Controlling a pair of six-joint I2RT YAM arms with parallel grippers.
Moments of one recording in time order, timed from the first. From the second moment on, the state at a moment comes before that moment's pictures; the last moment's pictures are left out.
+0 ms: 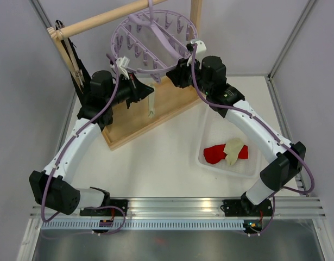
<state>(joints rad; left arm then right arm) -0.31 1.31 1.29 -0.17 0.49 -0.47 0.59 1.62 1.66 -0.12 -0.12 0.24</state>
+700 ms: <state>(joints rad) -0.31 1.40 1.43 -0.13 0.34 -0.47 0.59 1.67 1.78 -0.25 -0.11 0.21</state>
